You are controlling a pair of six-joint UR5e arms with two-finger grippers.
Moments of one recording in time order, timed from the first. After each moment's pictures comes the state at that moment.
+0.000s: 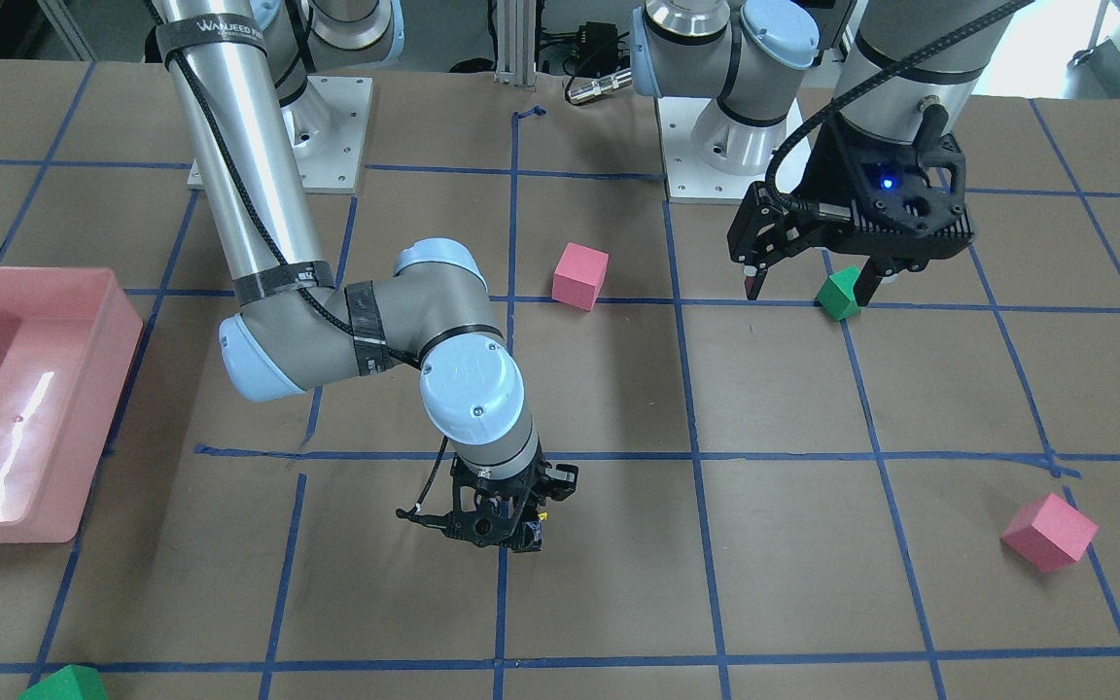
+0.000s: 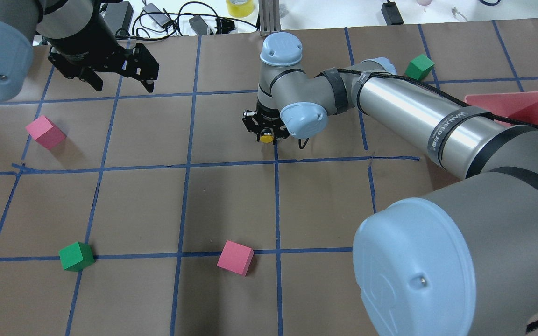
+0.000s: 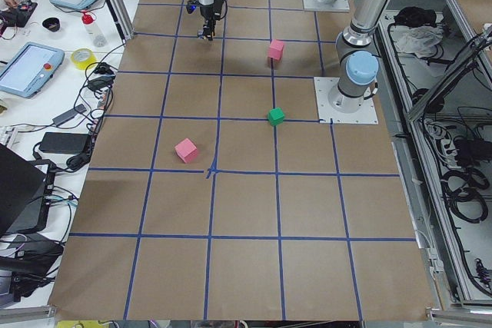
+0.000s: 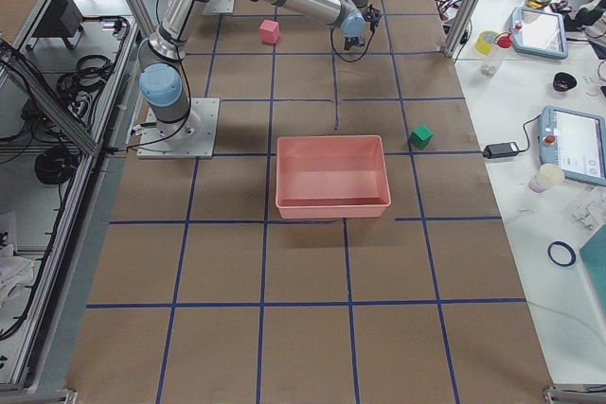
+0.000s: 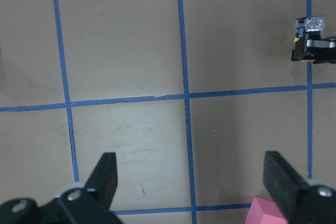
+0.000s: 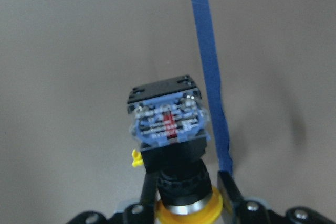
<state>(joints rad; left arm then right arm) -1.56 -1.60 -1.54 -1.43 1.59 0.07 1.90 -0.89 1.44 -2.15 -1.42 0.51</state>
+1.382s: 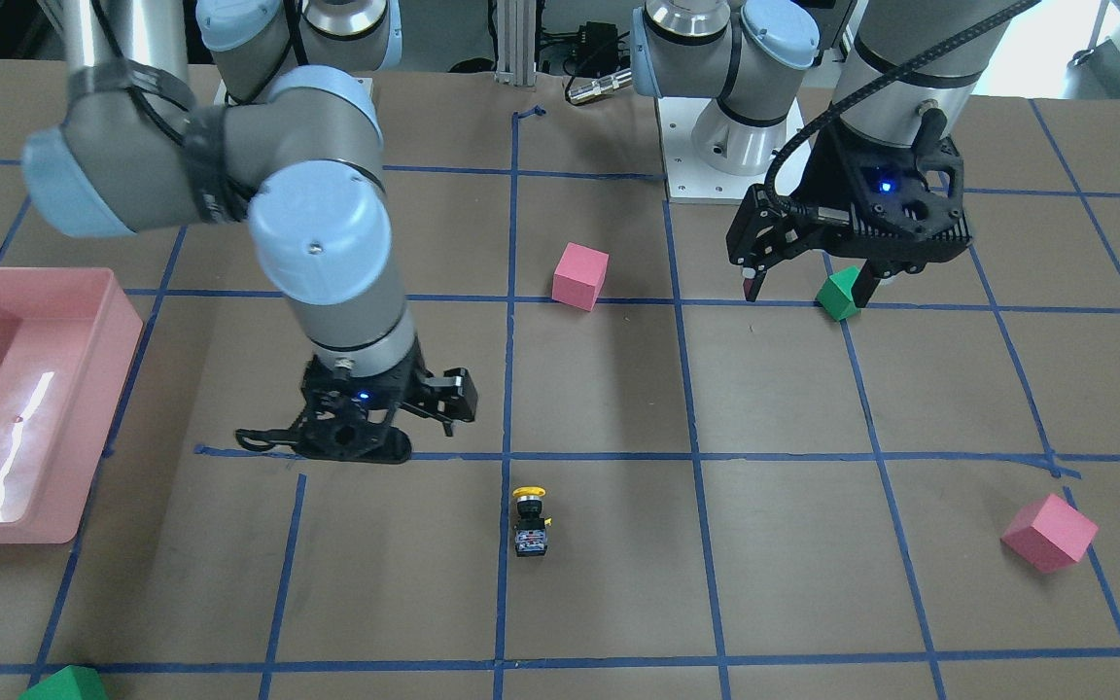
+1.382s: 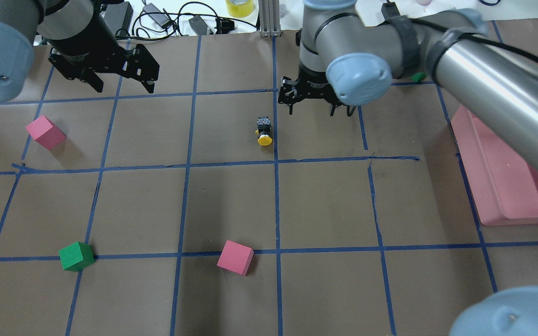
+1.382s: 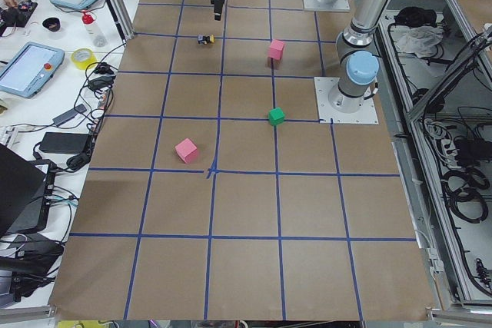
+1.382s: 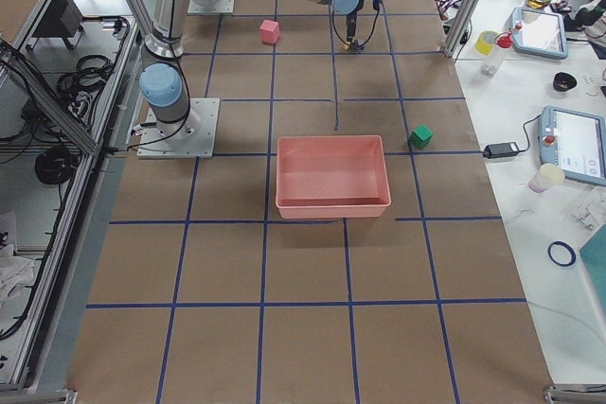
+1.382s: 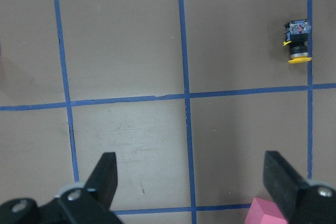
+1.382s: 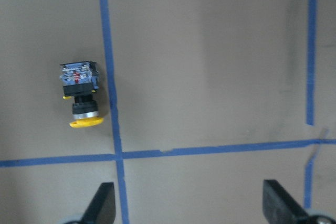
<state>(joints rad) -1.57 -1.61 -1.55 -1.43 1.59 0.06 1.75 -1.22 1.50 -1.84 -1.53 0.24</state>
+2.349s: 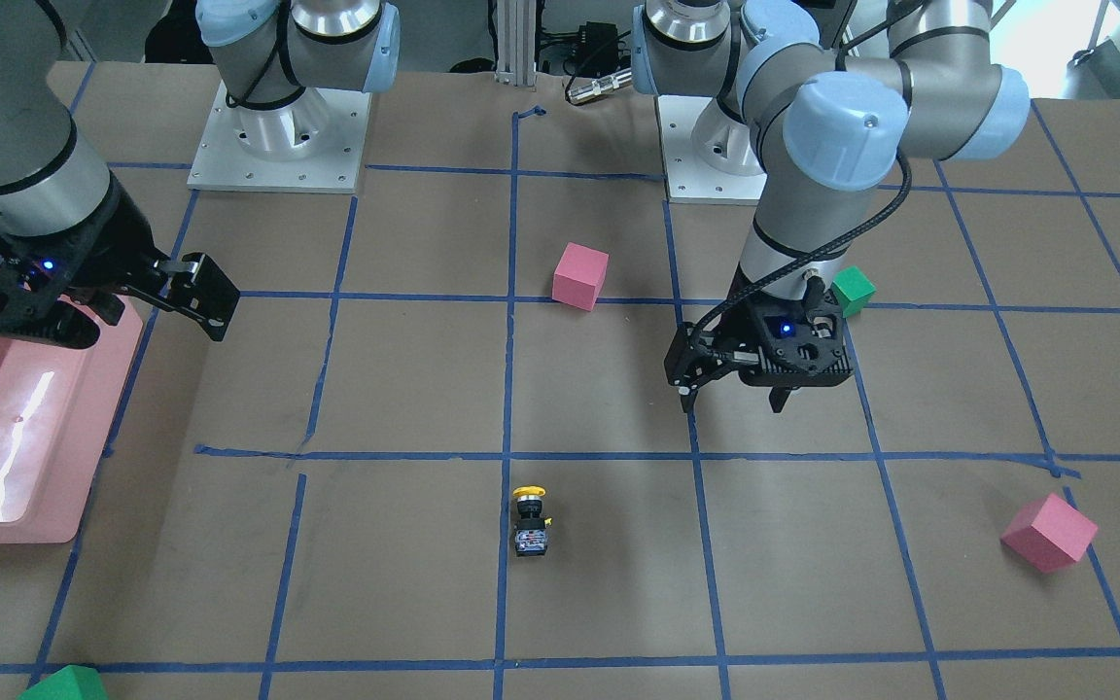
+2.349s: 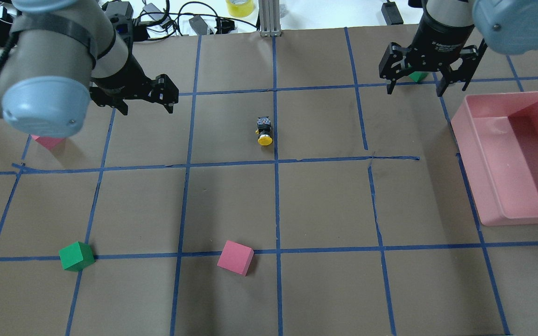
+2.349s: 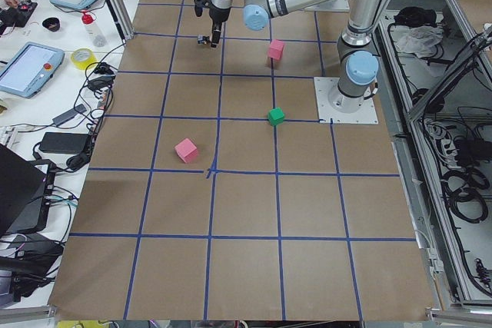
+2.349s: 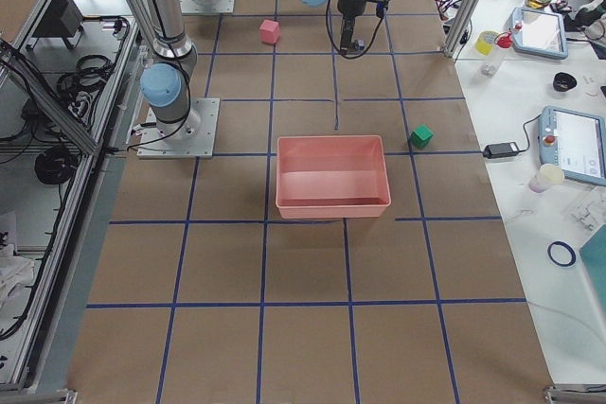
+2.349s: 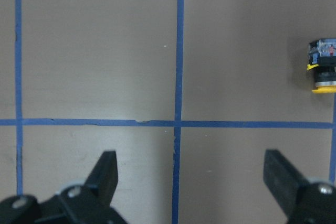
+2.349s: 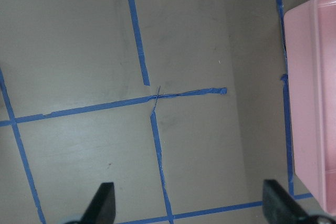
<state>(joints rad) -1.62 -1.73 -1.89 -0.80 1.55 -0.08 1.49 -1.44 1.50 -1.59 -1.58 0.07</state>
